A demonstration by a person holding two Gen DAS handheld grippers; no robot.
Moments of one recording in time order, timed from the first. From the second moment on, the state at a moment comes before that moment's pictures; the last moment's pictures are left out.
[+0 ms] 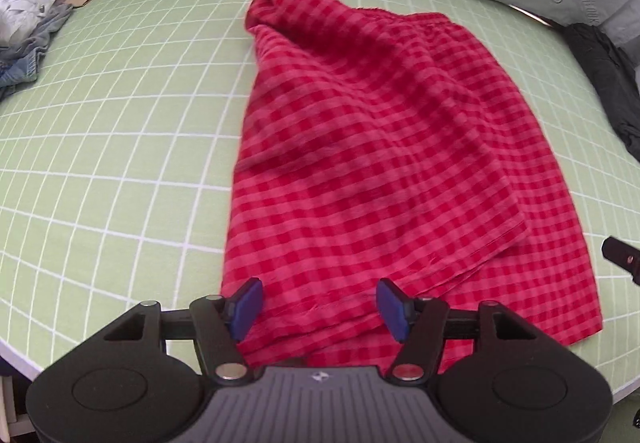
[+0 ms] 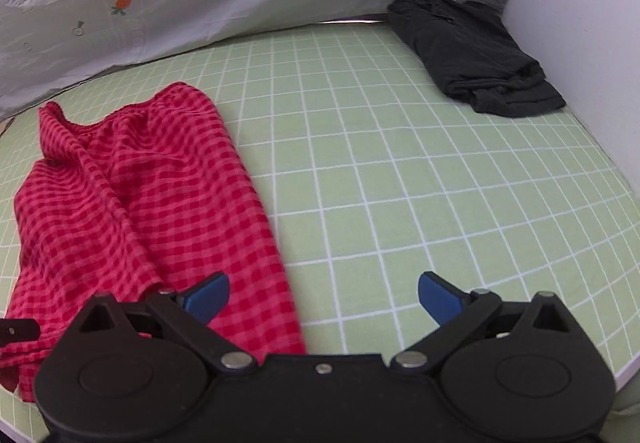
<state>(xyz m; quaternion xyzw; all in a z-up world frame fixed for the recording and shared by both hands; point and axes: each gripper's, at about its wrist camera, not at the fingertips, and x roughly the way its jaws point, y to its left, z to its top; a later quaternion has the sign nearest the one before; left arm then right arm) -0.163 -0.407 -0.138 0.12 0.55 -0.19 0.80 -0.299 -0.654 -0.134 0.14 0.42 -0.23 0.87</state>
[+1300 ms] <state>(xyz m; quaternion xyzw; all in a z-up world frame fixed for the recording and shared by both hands) -0.150 -0.360 -0.154 0.14 0.59 -0.17 0.78 -0.312 -0.610 -0.105 0.20 0.39 -0.19 0.88</state>
